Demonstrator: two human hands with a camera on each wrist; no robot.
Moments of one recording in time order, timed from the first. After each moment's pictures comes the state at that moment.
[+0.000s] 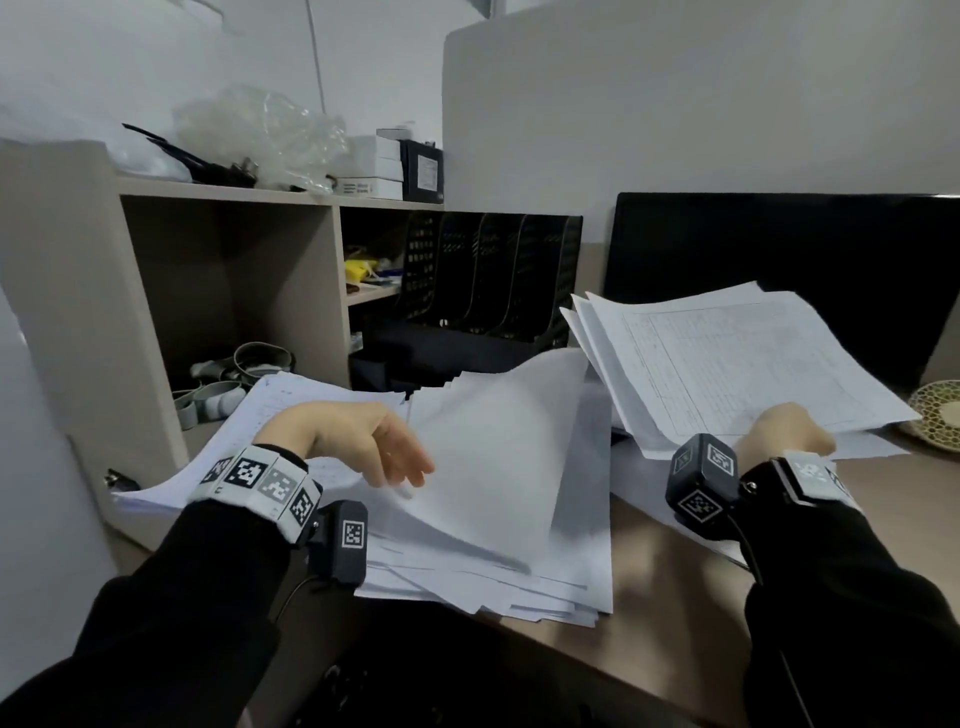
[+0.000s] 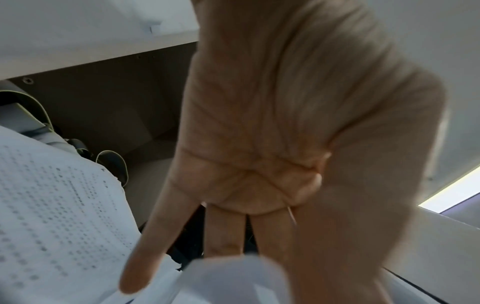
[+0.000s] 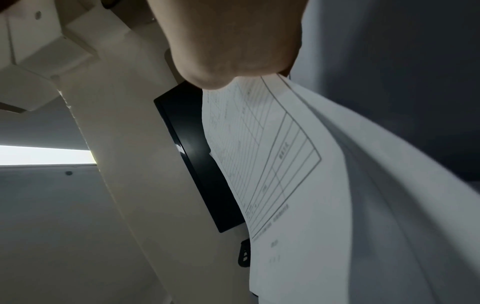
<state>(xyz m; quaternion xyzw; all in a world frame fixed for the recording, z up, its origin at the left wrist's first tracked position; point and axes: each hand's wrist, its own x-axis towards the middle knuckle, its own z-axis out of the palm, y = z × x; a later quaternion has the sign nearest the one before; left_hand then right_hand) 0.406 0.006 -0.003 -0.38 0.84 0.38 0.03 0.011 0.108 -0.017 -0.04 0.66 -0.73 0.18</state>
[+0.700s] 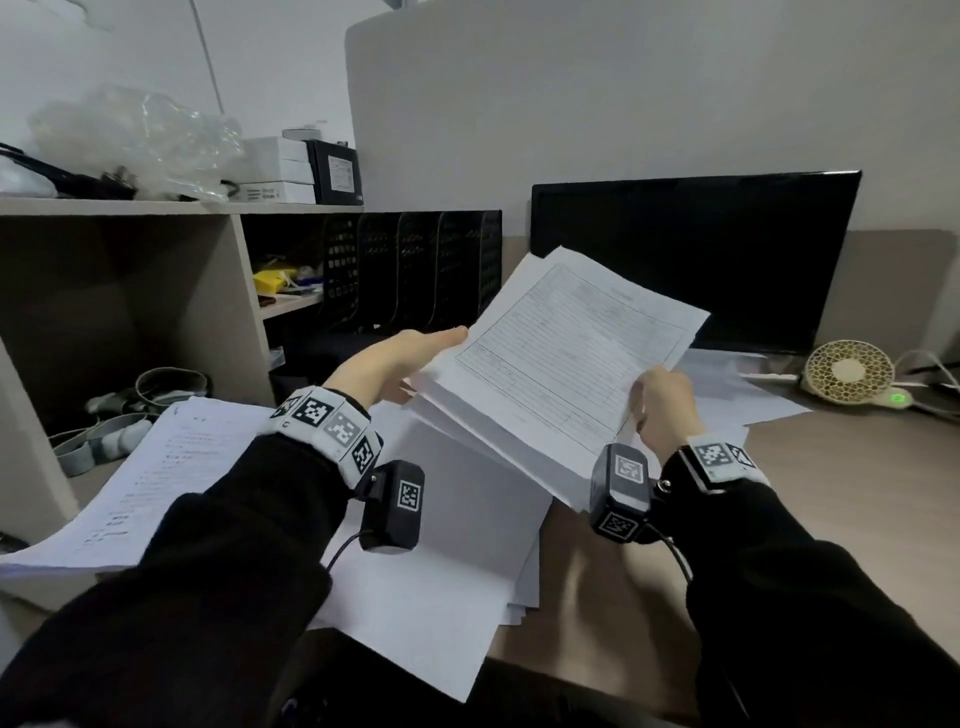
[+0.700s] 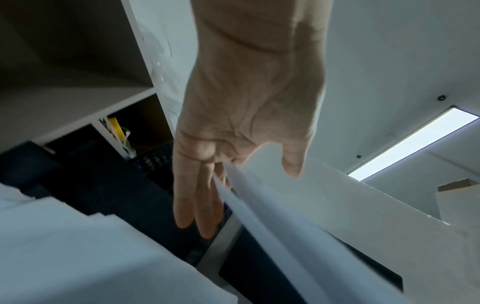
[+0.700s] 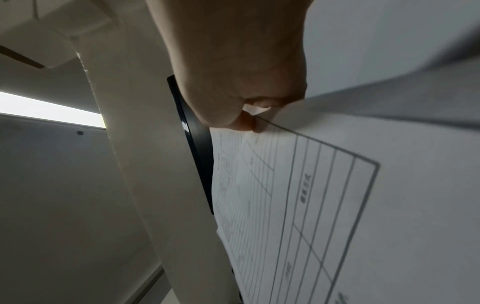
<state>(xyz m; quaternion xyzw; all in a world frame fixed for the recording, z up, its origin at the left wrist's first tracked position) 0.262 0.001 0.040 -0.50 0.72 0.43 -0.22 0.011 0.101 -0.019 -0.20 0.62 -0.71 0.26</state>
